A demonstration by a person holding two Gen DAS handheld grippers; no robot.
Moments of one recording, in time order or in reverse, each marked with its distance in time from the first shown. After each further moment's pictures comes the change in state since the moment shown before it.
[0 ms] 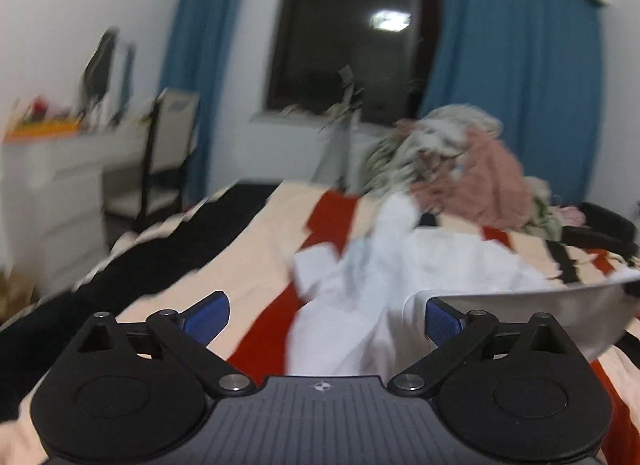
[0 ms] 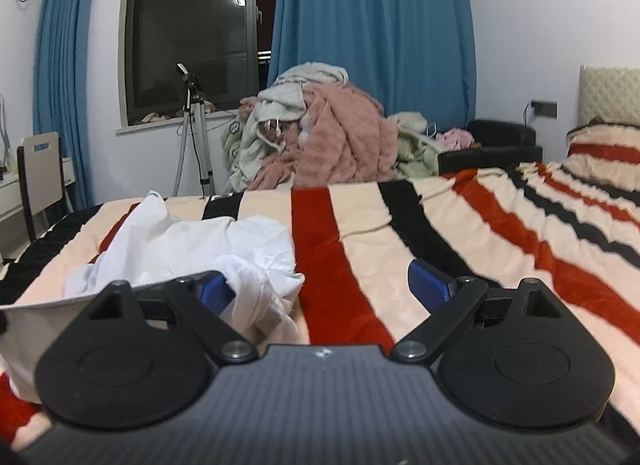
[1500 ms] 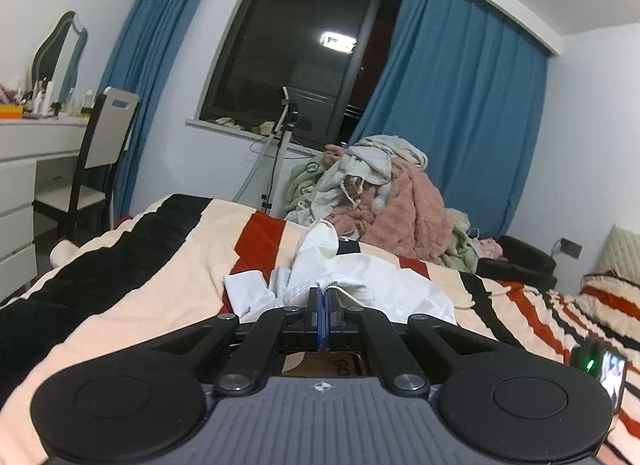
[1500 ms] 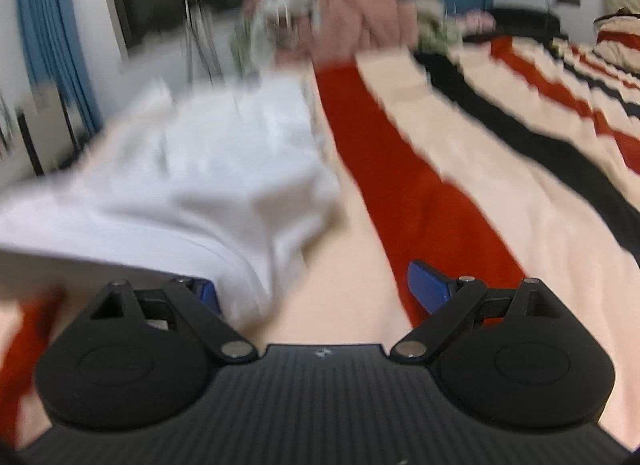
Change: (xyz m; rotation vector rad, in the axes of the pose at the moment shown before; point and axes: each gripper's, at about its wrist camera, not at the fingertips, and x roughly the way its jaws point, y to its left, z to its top) left arm -0.027 0.027 0.021 -0.067 -0.087 -0.295; right arm 0.071 0.020 -0.057 0.099 0.358 0.048
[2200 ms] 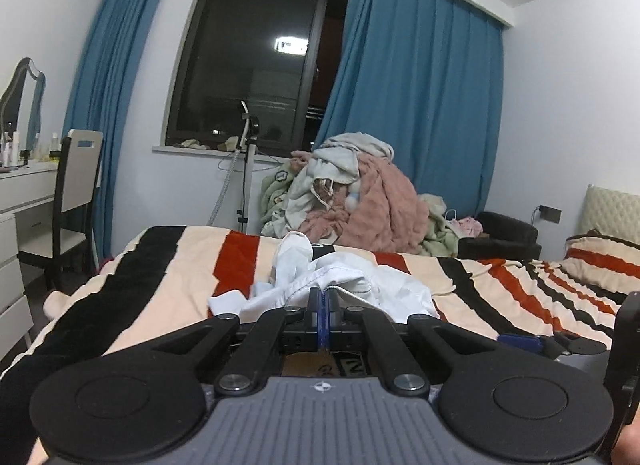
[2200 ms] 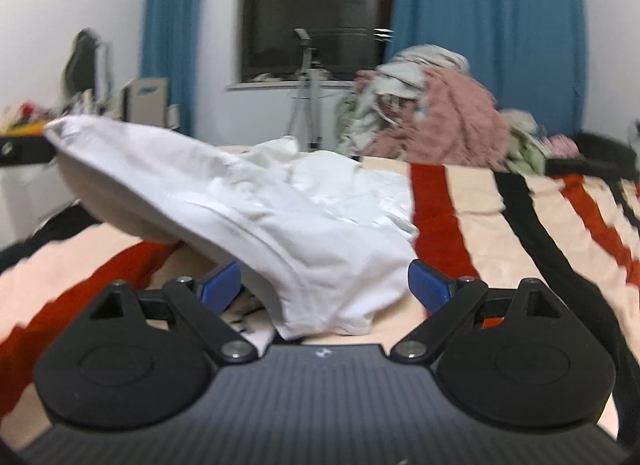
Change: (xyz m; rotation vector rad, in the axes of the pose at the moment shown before) left arm -0.019 -0.031 0.014 0.174 -0.018 -0.058; right arm -0.085 0.035 -0.013 -0.338 -0.276 0.251
